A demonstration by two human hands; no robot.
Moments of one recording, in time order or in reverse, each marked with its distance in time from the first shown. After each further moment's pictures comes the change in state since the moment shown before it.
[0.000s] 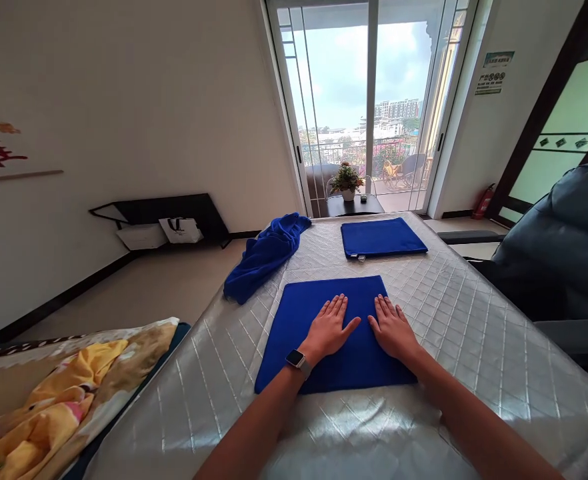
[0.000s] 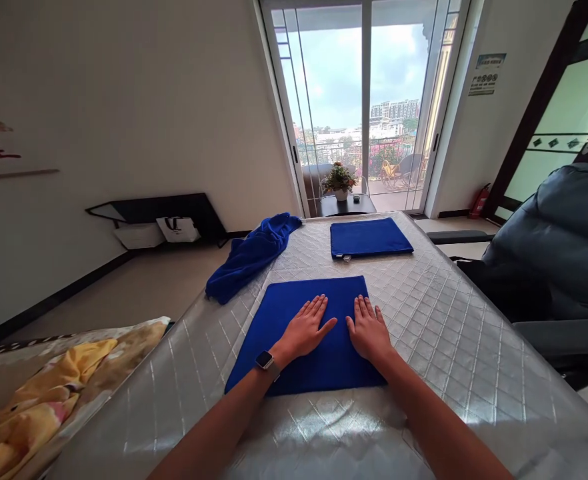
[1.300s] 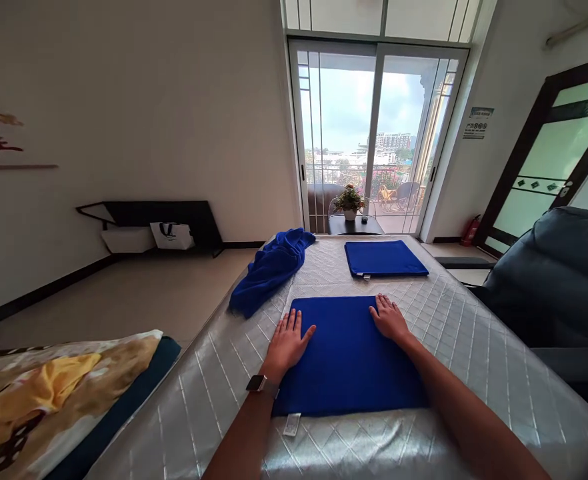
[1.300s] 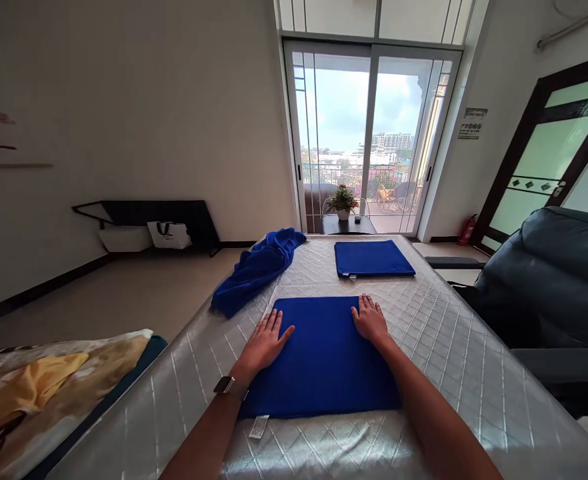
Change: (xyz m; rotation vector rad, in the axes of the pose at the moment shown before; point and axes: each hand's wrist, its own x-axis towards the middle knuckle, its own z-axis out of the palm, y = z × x) left_hand -0.044 -0.125 -0.008 0.044 0.080 -0.383; right_hand 0.084 -0.009 -0.011 -0.026 0.071 0.069
